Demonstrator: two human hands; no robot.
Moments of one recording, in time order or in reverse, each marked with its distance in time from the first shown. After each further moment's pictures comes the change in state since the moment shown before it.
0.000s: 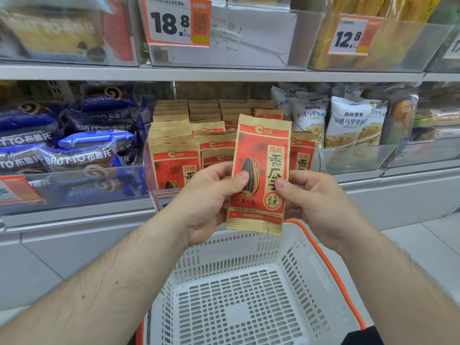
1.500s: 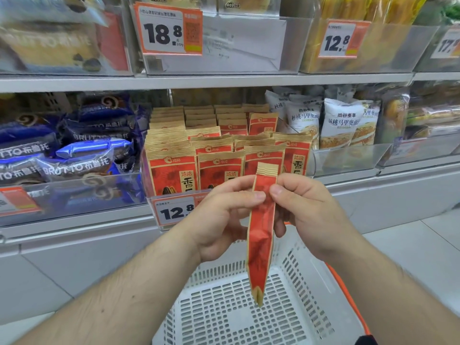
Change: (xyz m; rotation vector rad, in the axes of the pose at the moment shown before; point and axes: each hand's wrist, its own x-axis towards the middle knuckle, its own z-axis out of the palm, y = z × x) left_hand -0.003 -0.016 0.008 0.032 -0.294 -0.002; right_hand -0.011 0.002 0.019 -0.028 -0.052 -0.213
